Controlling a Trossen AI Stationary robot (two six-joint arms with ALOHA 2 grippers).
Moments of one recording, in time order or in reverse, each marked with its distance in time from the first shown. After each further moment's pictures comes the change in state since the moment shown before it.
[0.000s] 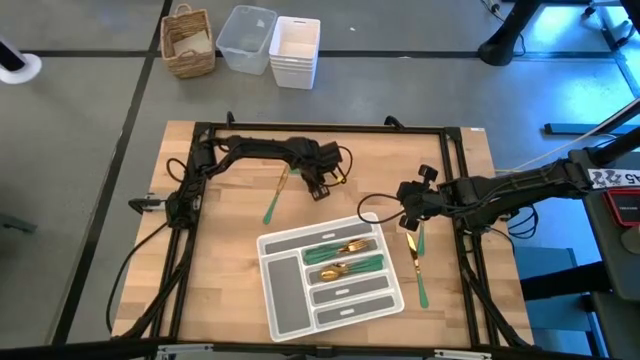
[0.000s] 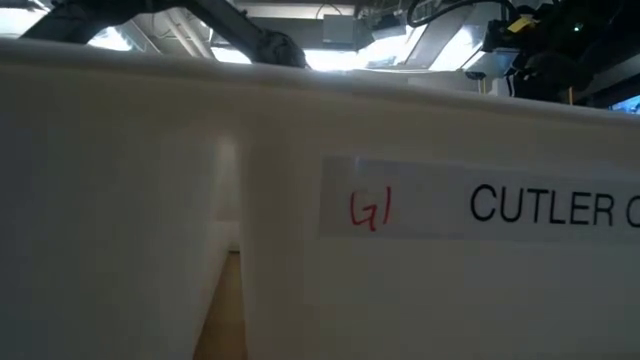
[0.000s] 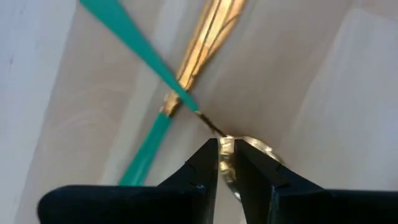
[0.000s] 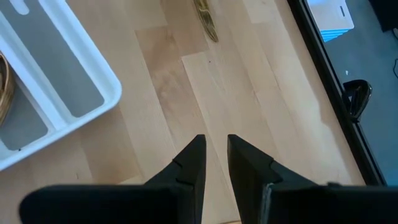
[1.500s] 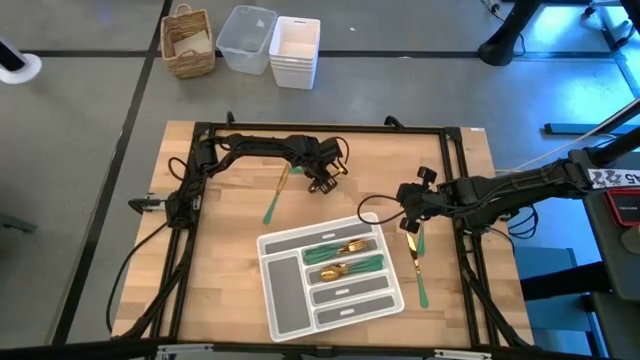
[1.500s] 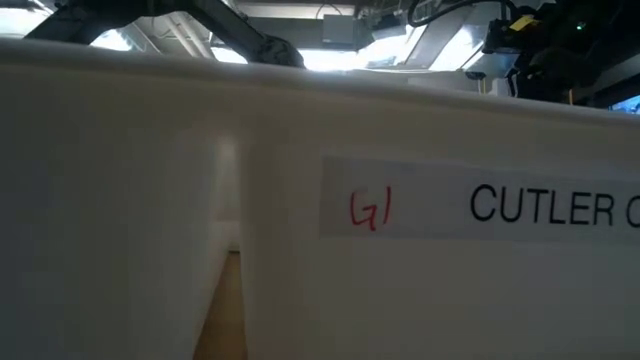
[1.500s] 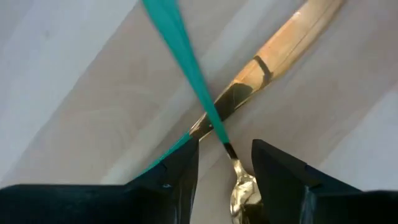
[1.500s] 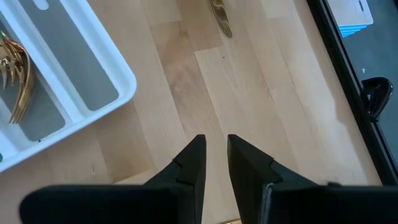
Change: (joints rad) left arm 0.027 0.018 0.002 0.069 -0.021 -0.275; right arm 0.000 0.000 0.000 0.000 -0.052 0.000
